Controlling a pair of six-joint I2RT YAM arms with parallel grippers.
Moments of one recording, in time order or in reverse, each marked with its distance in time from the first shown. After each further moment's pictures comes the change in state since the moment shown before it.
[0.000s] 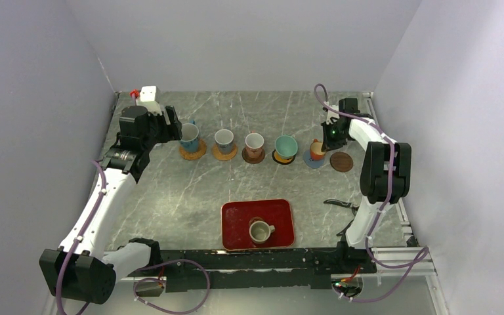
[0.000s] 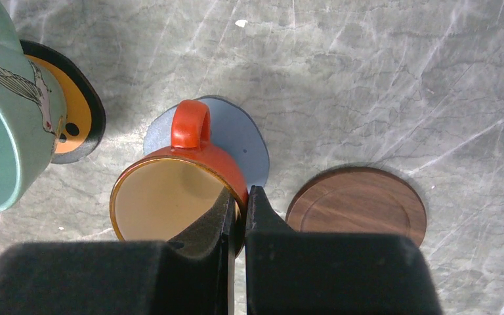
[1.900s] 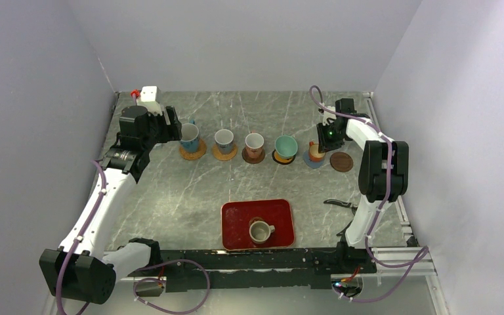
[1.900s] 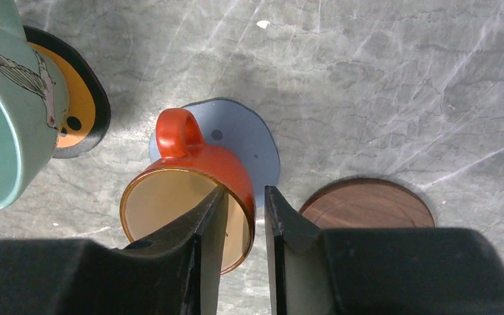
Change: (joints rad) left arm 0.000 0.000 0.000 0.000 0.000 0.014; right arm 0.022 0.020 0.007 -0.008 -0.008 -0.045
